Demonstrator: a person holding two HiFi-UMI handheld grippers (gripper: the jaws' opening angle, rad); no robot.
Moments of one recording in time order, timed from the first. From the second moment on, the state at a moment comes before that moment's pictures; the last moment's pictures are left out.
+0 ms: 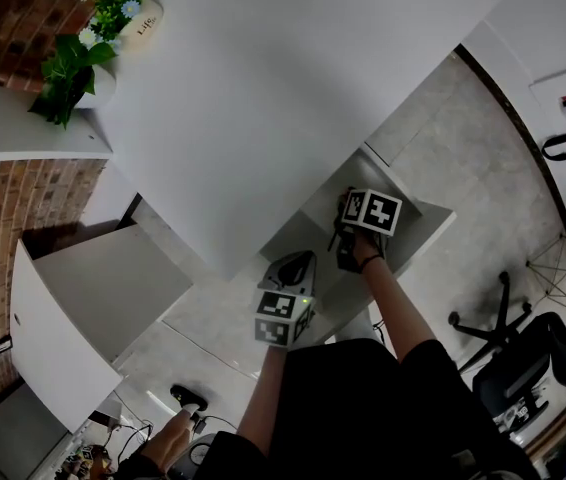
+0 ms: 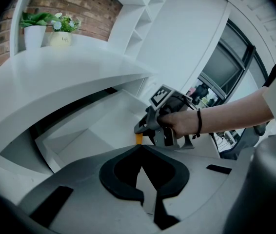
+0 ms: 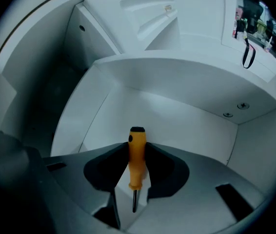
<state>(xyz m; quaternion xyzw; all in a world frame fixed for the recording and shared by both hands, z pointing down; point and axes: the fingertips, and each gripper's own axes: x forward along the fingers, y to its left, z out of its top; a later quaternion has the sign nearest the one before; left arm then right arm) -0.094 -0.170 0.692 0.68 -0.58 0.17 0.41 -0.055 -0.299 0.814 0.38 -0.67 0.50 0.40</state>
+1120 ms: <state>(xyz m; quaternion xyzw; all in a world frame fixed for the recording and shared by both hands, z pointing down) -0.099 -0.160 0.680 0.68 -0.59 0.17 0.40 -0.055 -0.299 0.805 0.42 -0.65 0.51 0.37</state>
